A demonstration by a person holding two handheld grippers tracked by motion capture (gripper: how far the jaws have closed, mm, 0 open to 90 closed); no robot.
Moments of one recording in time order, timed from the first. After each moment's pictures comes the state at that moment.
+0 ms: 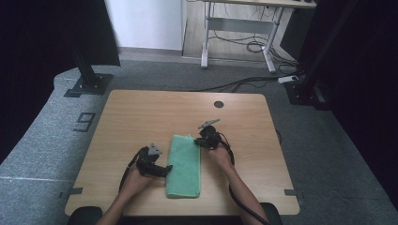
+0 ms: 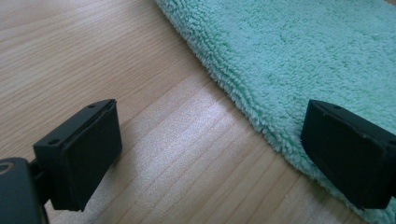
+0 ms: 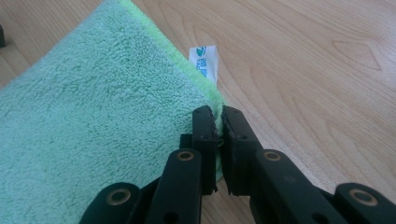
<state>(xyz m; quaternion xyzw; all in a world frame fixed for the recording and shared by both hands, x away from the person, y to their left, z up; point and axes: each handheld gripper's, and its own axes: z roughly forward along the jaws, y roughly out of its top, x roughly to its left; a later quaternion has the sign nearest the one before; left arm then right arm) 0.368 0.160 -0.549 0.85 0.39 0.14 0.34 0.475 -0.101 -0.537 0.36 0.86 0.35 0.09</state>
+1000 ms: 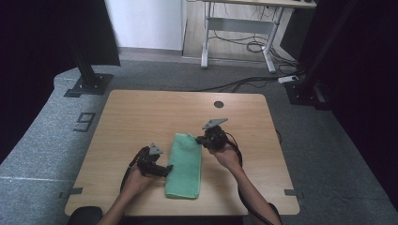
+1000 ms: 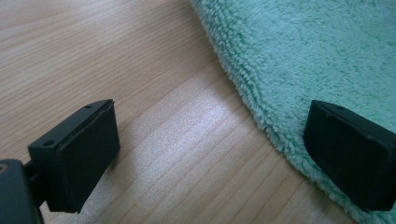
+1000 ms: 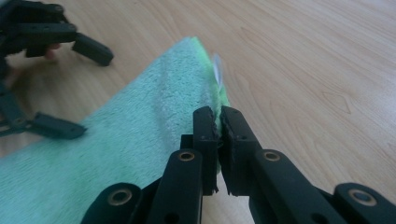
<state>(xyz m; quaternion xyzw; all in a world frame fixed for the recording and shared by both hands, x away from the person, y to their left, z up) 0.369 0.157 -0.549 0.85 0.39 0.14 0.33 0.432 -0.115 -0.477 0.29 0.86 0.40 0.11</state>
